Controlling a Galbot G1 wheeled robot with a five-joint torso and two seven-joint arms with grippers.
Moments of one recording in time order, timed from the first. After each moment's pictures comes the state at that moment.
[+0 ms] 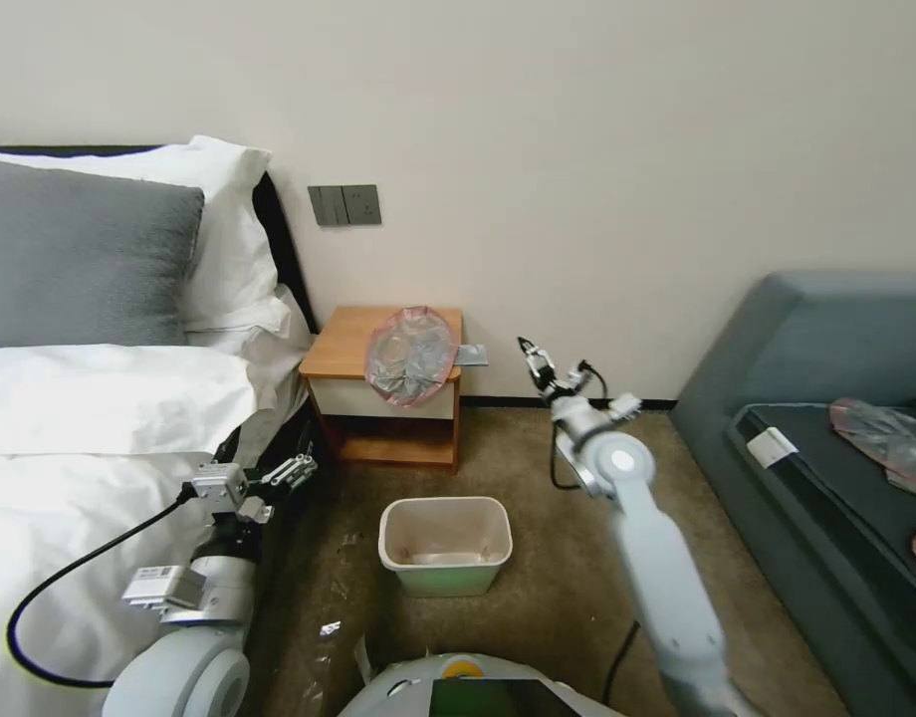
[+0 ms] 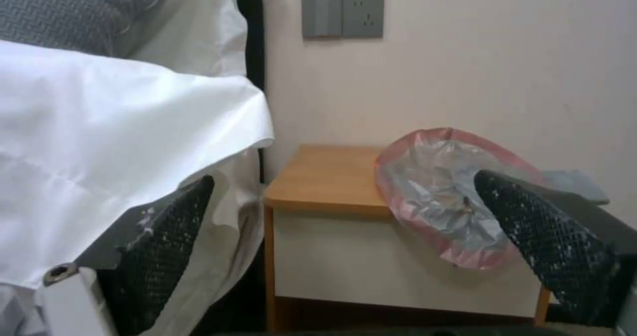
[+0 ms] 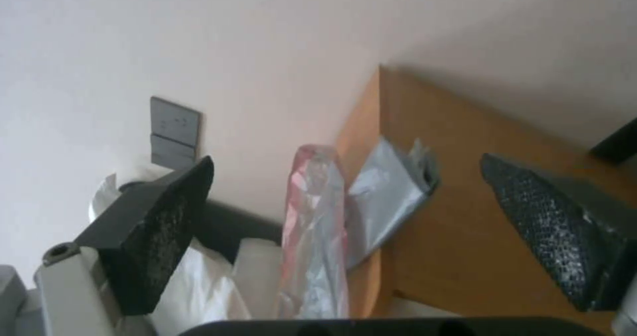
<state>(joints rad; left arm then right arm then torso) 1.83 -1.32 -0.74 -2.50 -0.36 0.04 -0.13 -0.88 1.36 0.39 1.86 1.51 -0.27 0.35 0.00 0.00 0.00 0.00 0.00</state>
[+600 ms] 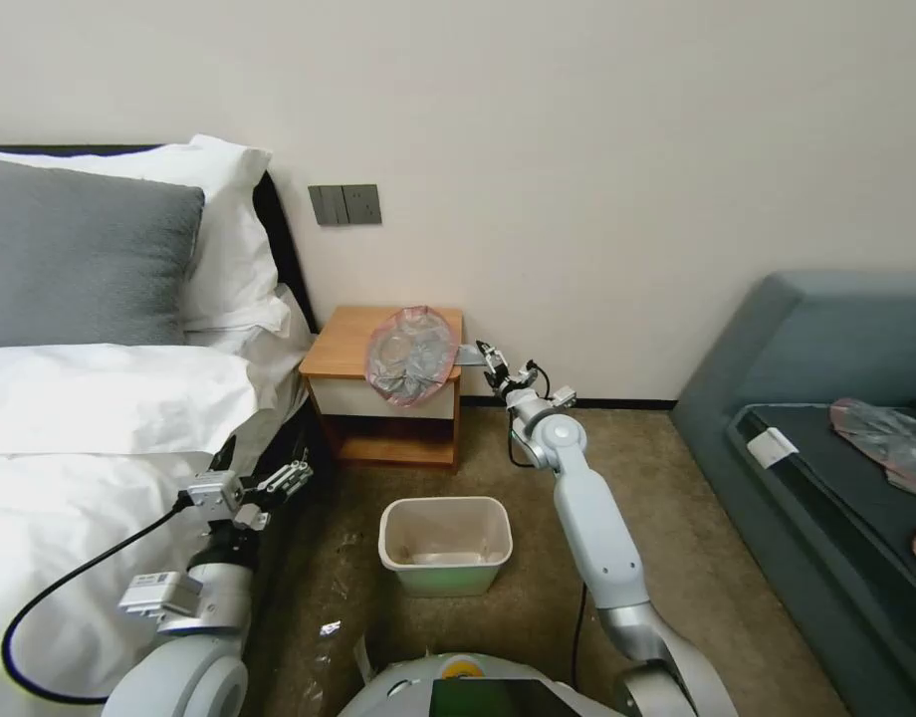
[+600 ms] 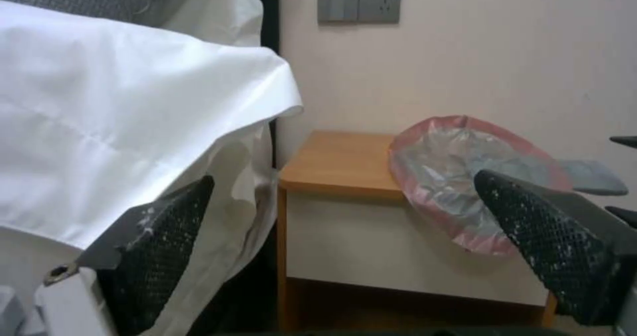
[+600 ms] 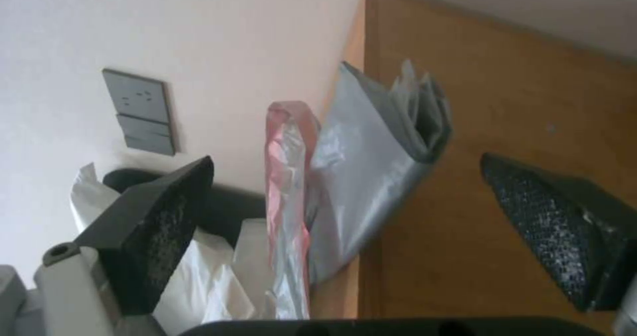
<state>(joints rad) 1.85 -1.36 -0.75 -2.50 -0.36 0.05 -0.12 -0.73 1.48 0.34 1.52 1.49 -0.31 0.19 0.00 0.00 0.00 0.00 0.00</state>
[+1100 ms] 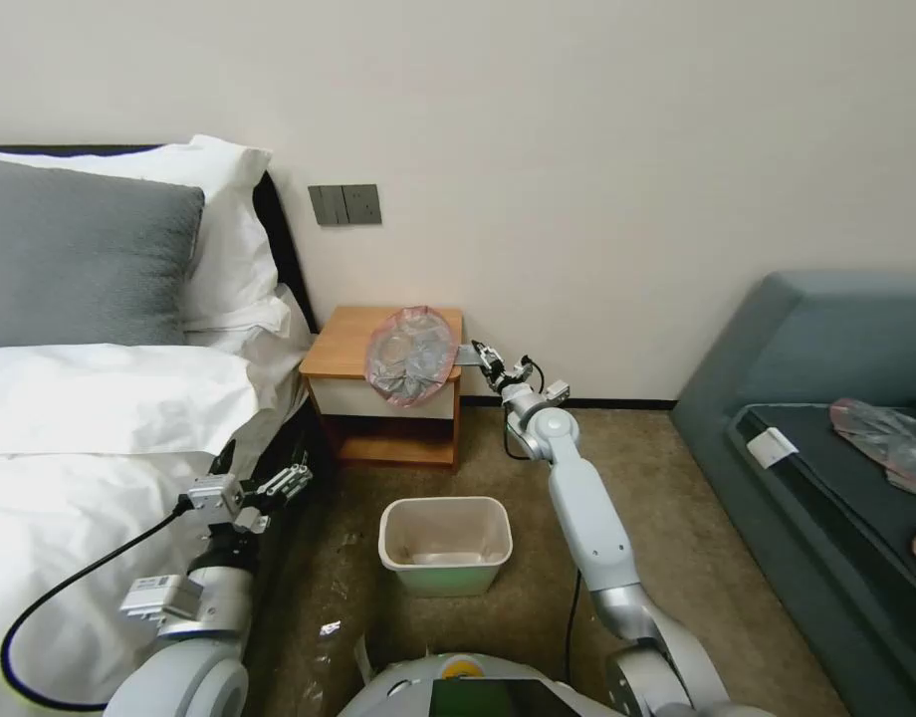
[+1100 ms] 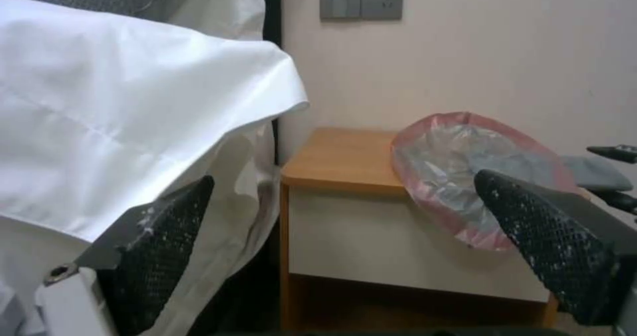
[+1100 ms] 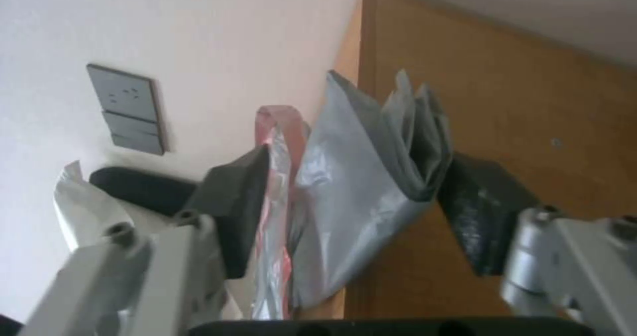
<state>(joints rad) 1.86 -1.37 -0.75 -2.50 -0.35 0.05 -0.11 -0.68 1.49 0.34 1.44 1.45 -0.31 0.16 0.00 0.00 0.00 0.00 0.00</state>
